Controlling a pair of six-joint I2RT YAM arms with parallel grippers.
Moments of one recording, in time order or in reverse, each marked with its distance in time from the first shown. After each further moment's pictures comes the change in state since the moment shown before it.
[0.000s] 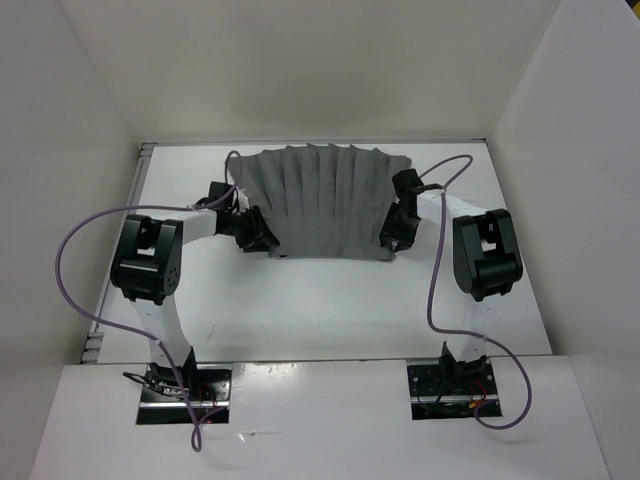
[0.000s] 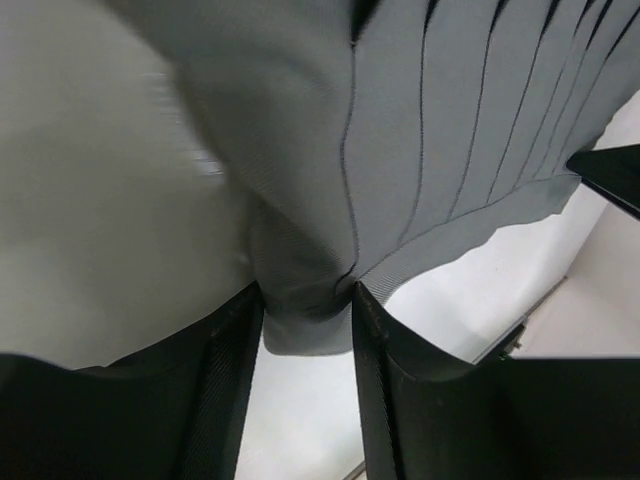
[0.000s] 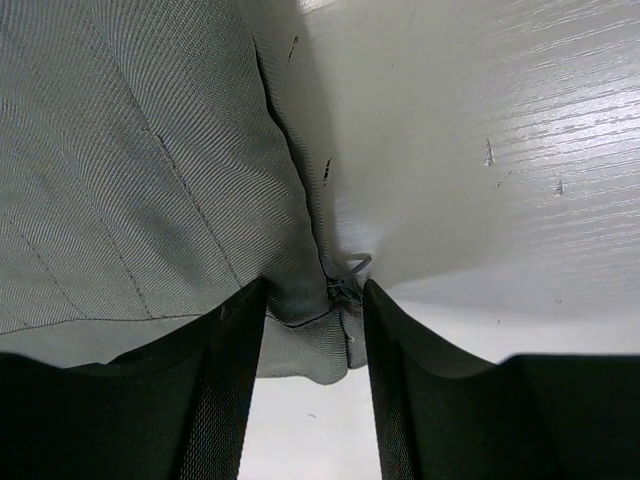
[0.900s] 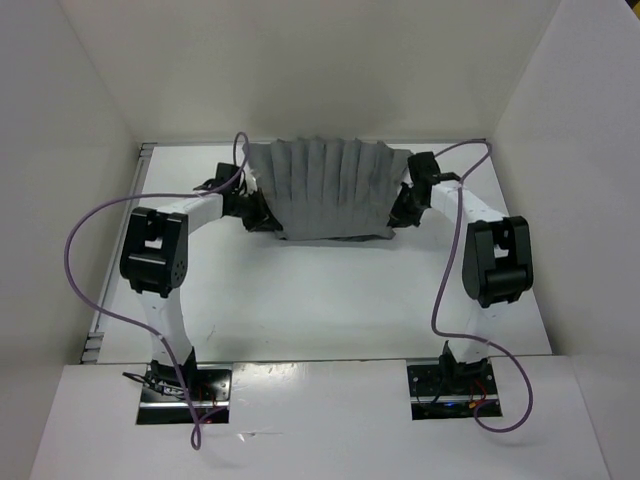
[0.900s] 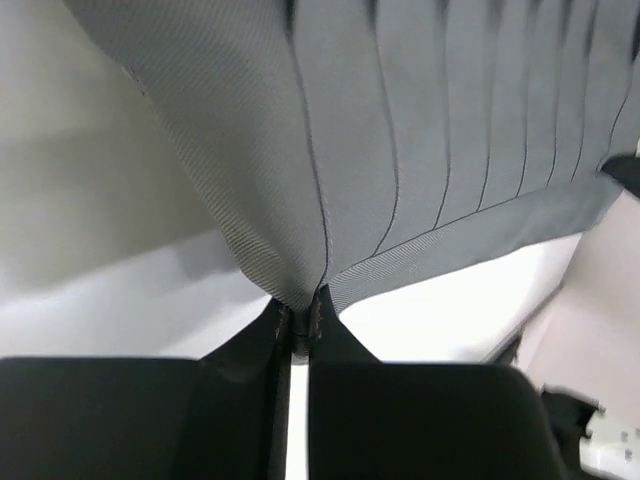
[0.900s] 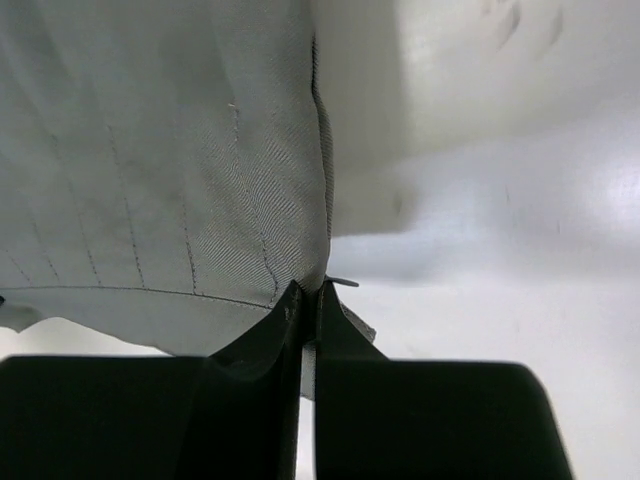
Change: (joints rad) left arm -0.026 0.114 0.290 -0.095 -0.002 0.033; right arm -0.071 -0.041 0.130 0.012 -0.076 -0.003
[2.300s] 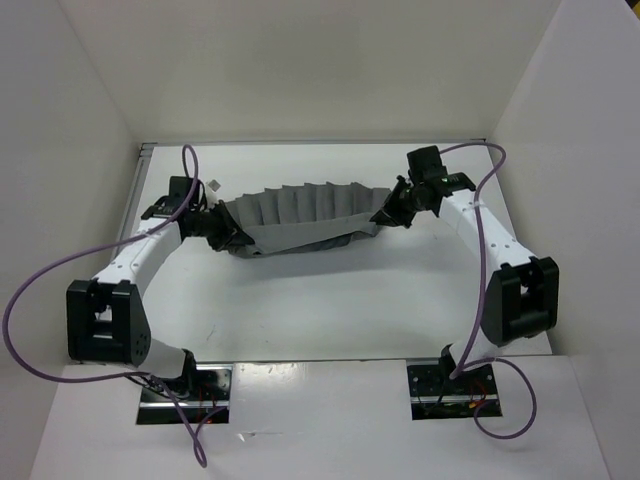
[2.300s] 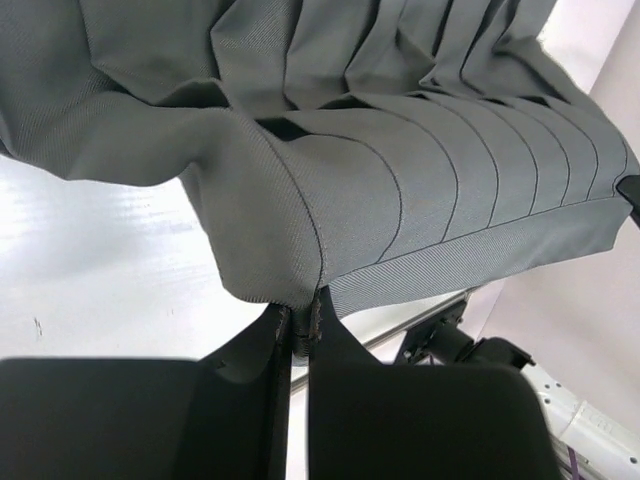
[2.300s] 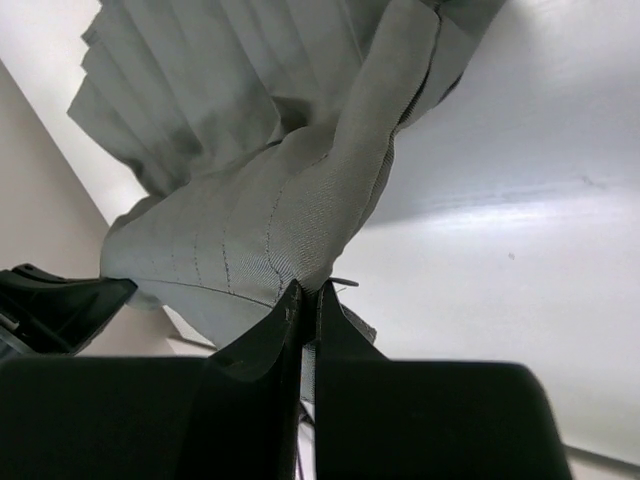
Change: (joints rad) left arm 0.114 -0.592 -0.357 -0.262 -0.020 -0.080; right arm 0.097 -0.326 -0.076 -0.135 -0.168 0.243
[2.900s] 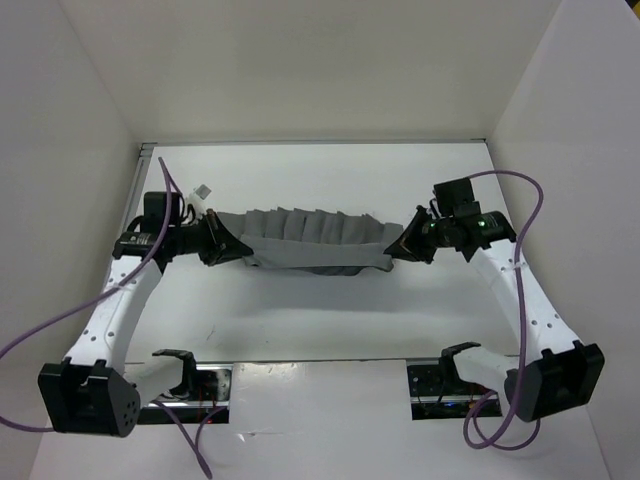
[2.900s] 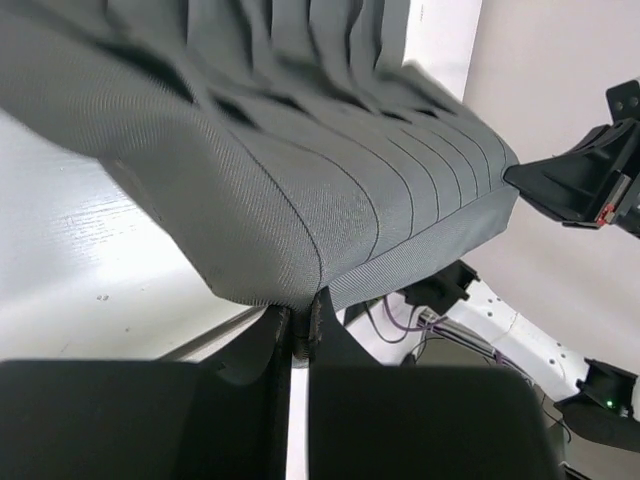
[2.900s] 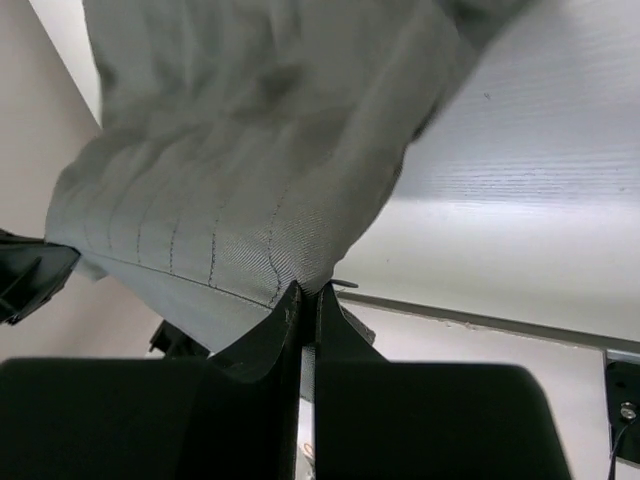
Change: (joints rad) left arm 0.007 -0.337 -0.069 -0.118 0.157 -0.027; right arm -0.011 -0.383 -0.200 -0.179 -0.072 -0.026
